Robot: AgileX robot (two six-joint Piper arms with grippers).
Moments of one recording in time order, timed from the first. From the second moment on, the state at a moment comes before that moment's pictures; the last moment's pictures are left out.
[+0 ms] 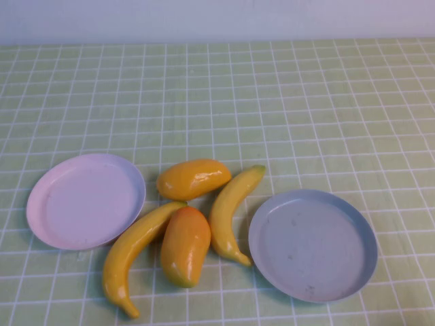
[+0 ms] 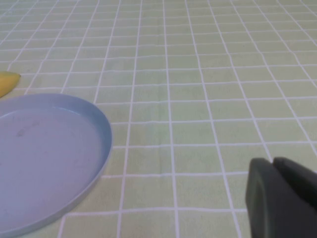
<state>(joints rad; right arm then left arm) 0.02 -0.01 0.03 0.19 0.37 -0.13 -0.03 -0.01 0.03 0.05 0.38 0.00</state>
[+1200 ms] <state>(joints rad) 0.02 -0.01 0.03 0.19 0.37 -0.13 -0.03 -0.01 0.03 0.05 0.38 0.00</state>
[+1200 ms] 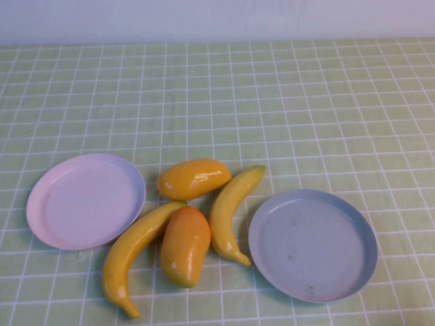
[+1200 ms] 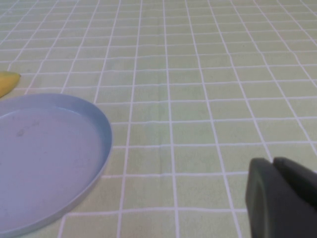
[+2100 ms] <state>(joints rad) 0.02 -0.01 0.03 0.19 0.37 -0.13 -0.03 0.06 -0.03 -0.53 0.31 -0.22</state>
